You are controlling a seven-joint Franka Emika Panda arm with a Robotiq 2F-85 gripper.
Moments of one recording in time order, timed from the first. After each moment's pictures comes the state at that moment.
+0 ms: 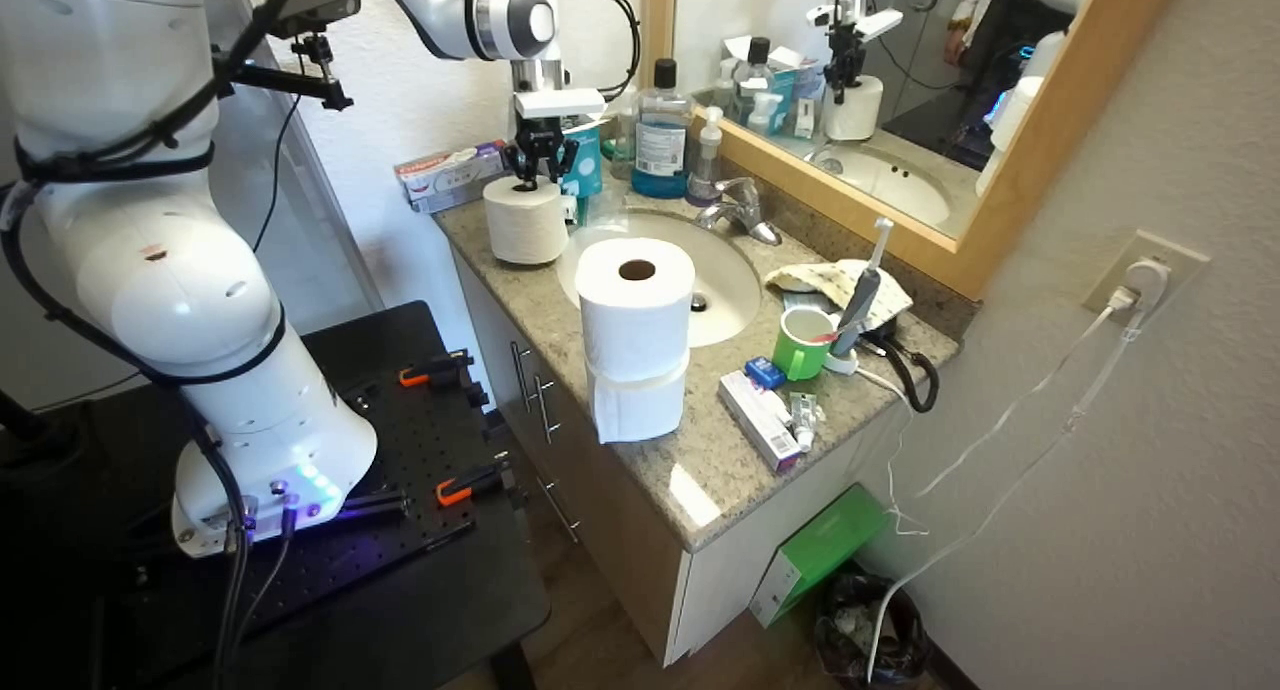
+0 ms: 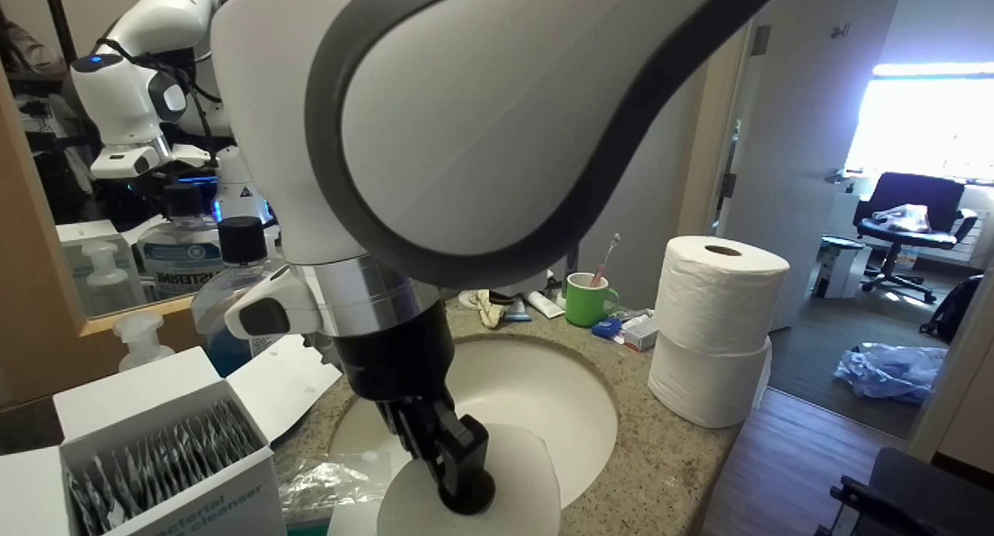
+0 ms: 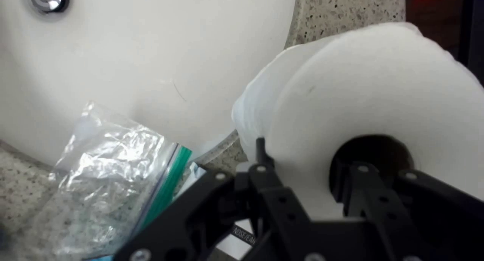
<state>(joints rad) 0.30 0.35 0.32 -2.03 -0.25 2.15 -0.80</state>
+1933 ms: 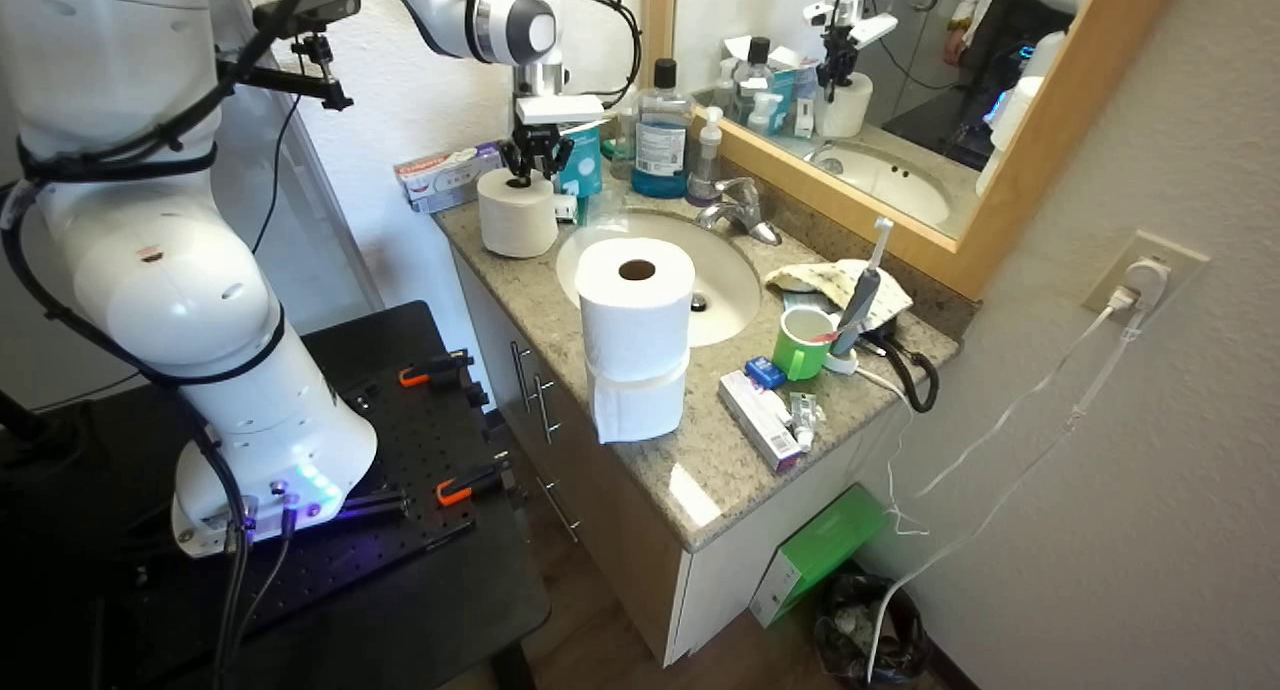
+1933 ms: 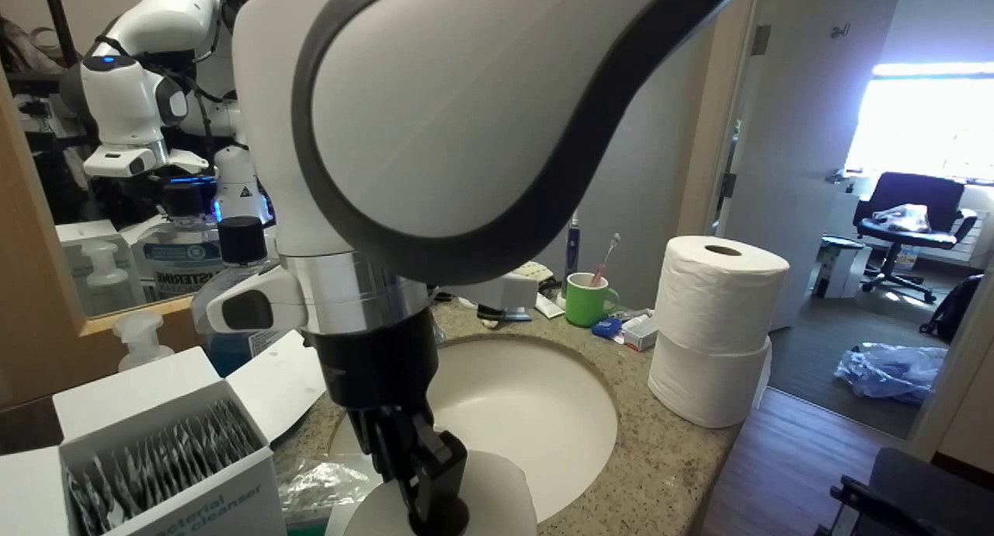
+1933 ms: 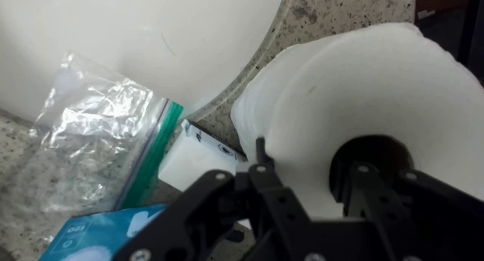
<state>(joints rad) 0.28 0.36 0.34 -2.04 -0.13 2.23 -0.88</state>
